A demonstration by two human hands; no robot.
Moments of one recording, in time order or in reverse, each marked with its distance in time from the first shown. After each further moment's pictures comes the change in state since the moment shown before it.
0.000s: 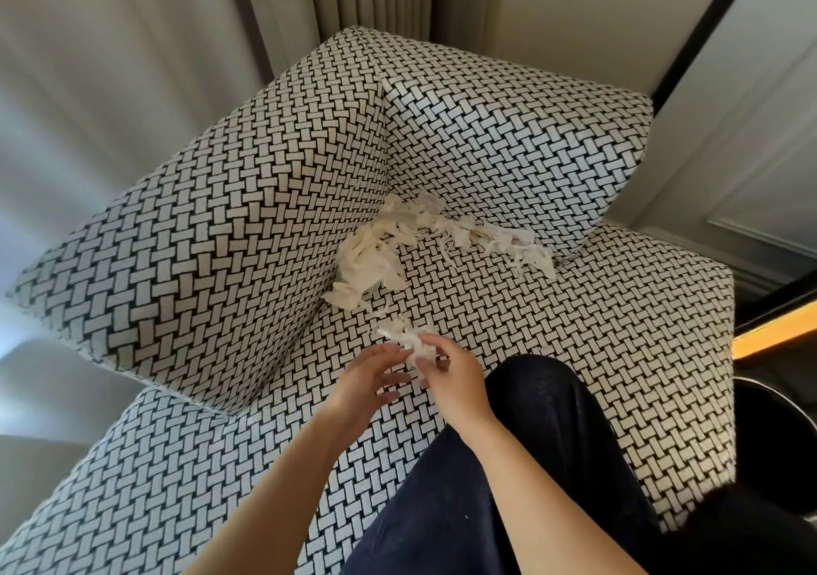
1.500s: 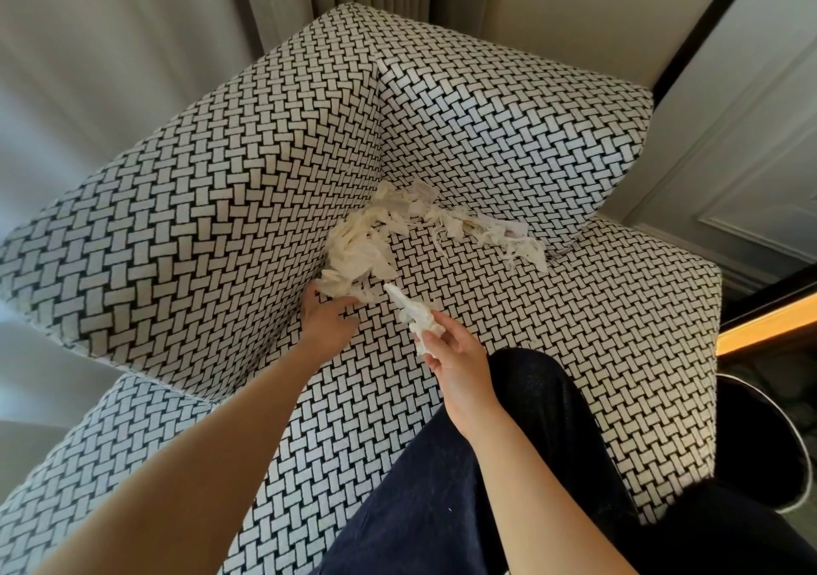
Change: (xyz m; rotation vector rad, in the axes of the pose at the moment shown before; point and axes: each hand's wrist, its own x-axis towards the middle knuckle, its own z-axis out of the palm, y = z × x) left_hand 0.071 0.028 -0.032 0.910 0.398 0.177; right_hand -0.002 -0.010 -0.016 0.692 -0.021 0.141
